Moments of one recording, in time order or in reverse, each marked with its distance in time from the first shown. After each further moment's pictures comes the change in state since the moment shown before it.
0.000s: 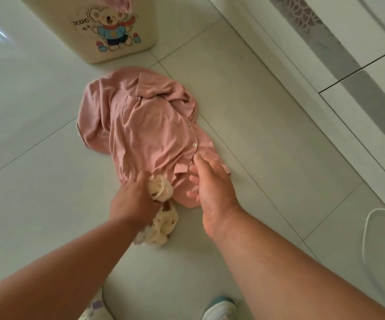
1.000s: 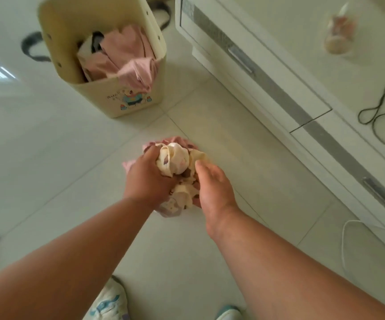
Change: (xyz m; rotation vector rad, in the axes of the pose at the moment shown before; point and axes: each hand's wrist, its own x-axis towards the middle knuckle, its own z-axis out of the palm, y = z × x) left_hand -0.004 0.081 -0.183 -0.428 0.215 0.149; right_hand -0.084 -0.108 0.028 0.009 0.029 -0.136
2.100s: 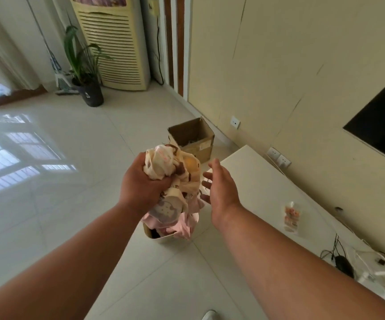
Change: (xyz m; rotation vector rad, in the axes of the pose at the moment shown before) left_hand 0.034 0.395 -0.526 -0.350 0.345 0.164; right_hand -0.264 -0.571 0.062 0.067 -0.170 -0.355
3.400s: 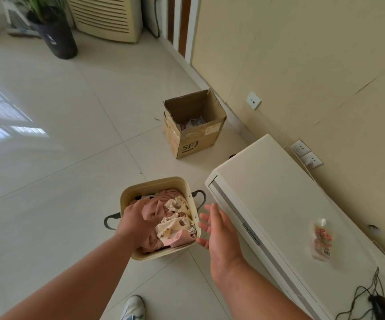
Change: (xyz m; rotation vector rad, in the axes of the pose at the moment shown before) left_hand 0.176 -0.294 0.132 0.358 -0.400 -0.536; right_hand 0.229 0.159 0.051 -0.084 0.136 0.300
